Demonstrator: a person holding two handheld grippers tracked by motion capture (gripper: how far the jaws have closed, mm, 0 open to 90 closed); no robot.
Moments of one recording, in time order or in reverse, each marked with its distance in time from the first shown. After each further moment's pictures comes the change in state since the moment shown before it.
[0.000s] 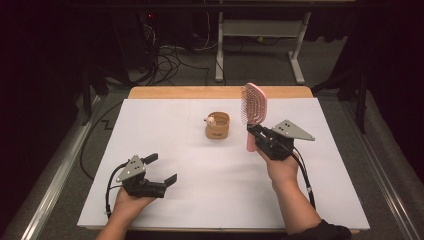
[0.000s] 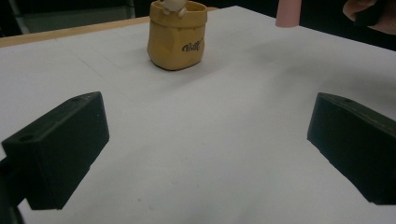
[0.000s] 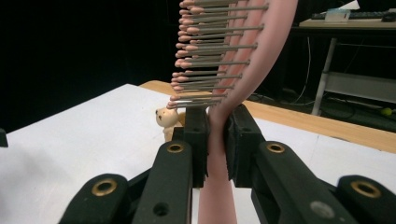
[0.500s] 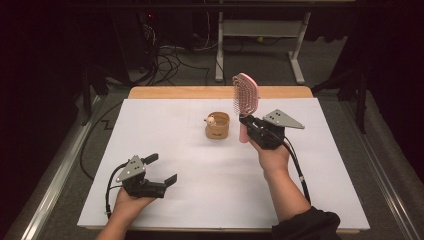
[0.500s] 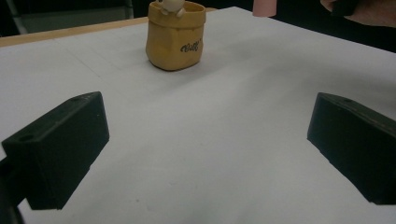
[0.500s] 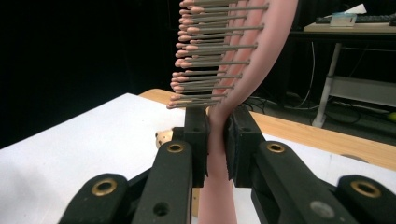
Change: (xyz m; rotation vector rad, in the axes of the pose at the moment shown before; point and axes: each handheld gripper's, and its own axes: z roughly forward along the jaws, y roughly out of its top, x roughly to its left) left arm 0.000 0.000 0.000 -0.005 -0.007 -0.003; right arm 0.002 0.015 0.029 -0.011 0.009 0.008
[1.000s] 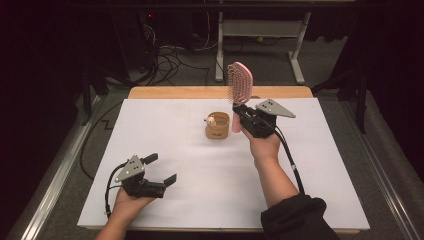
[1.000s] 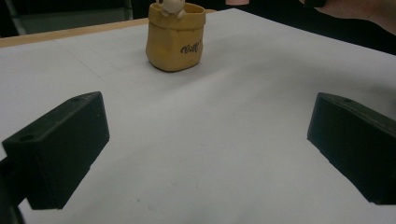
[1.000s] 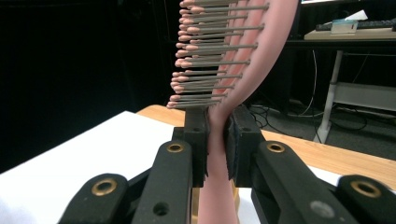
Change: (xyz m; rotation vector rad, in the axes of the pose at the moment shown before) left arm 0.002 0.000 -0.002 -0.005 -0.005 -0.003; right arm -0.002 0.013 0.034 -0.040 0.001 0.035
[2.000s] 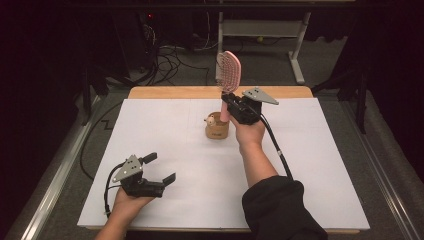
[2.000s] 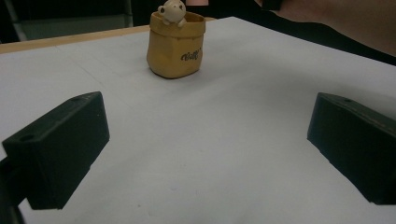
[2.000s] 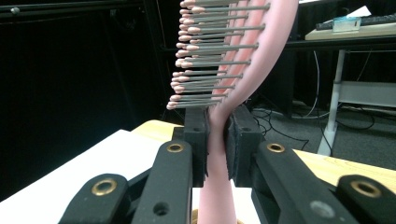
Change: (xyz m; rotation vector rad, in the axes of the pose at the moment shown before) left arm 0.001 0.001 -0.002 -0.032 -0.009 -0.008; right arm 0.003 0.008 0.051 -0.017 -0.015 0.051
